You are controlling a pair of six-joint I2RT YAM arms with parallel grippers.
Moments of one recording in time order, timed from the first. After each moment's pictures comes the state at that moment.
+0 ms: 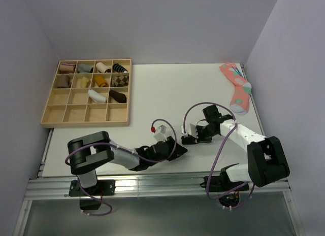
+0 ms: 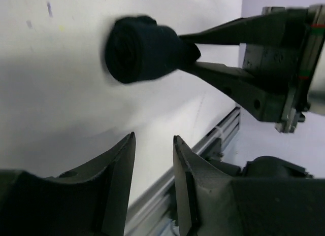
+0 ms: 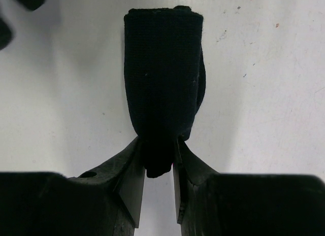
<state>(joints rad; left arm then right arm) -1.21 1.75 0.62 0.69 -0.24 -1.30 0.28 1.32 0.65 -0.64 -0.45 -1.29</state>
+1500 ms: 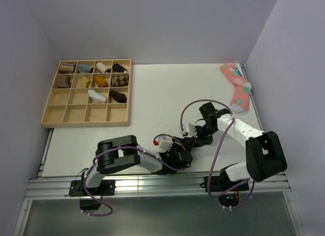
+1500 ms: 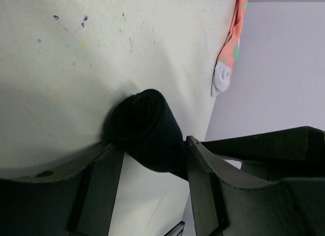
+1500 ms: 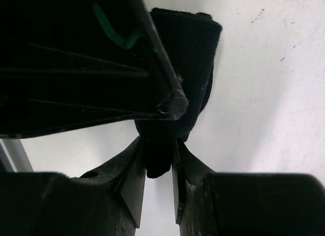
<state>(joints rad) -1.39 2.06 0.97 0.46 -0.87 -1.96 0.33 1.38 0.76 -0.84 -0.39 -1.21</state>
